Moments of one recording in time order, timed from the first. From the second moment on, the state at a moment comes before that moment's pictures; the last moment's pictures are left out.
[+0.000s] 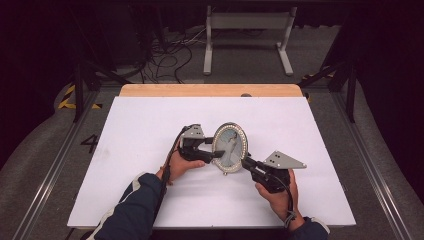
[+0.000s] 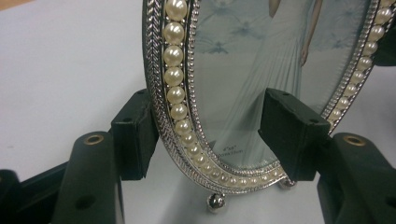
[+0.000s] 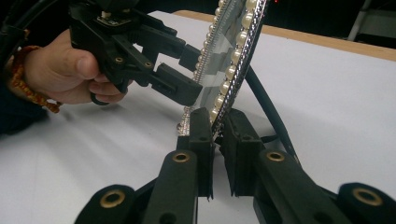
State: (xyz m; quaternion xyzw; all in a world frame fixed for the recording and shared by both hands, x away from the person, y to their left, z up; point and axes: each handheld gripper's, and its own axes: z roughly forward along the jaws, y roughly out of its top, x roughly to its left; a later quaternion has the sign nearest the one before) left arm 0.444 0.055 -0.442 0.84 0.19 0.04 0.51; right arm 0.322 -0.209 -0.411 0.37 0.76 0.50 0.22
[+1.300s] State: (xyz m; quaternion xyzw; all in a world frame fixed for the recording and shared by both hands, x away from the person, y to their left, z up) left arm 0.413 0.082 -0.431 0.86 0.19 0.09 0.46; right arm 0.343 -0.215 -0.413 0.38 0.75 0.50 0.22
